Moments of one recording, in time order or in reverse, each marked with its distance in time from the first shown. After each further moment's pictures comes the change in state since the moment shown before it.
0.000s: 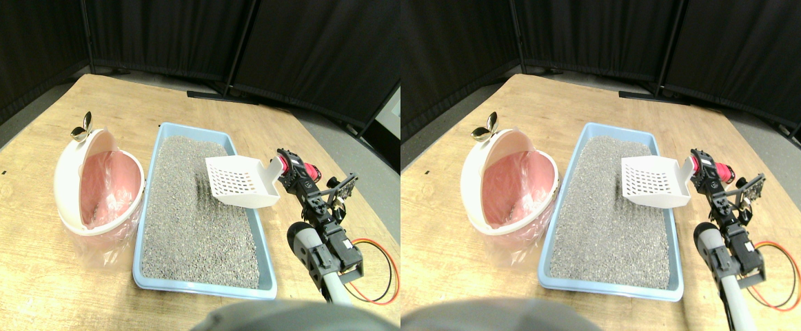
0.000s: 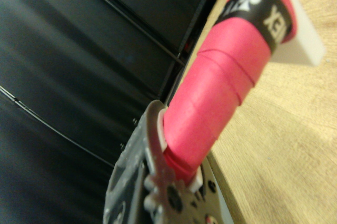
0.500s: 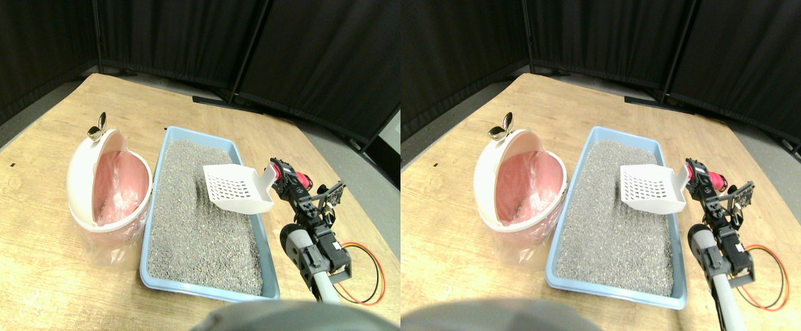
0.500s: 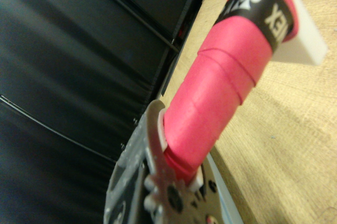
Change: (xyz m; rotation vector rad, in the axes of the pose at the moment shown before) right arm 0.011 0.011 -0.014 -0.035 0.081 0.004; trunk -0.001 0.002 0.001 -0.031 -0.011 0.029
